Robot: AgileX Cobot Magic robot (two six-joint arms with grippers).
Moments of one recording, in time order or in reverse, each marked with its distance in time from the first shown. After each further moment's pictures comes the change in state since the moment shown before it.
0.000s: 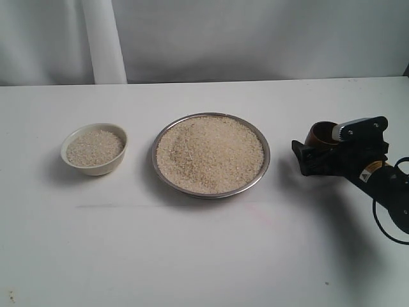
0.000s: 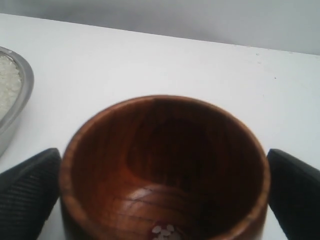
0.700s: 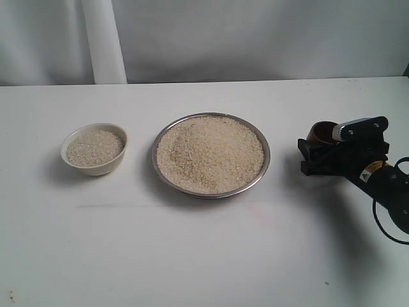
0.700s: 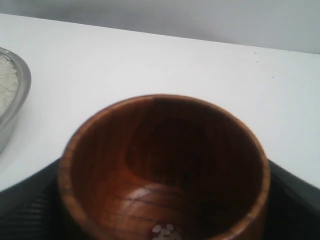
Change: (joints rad) left arm 0.000 0.000 0.000 0.000 0.000 0.000; right arm 0.000 0.000 0.000 0.007 0.002 0.000
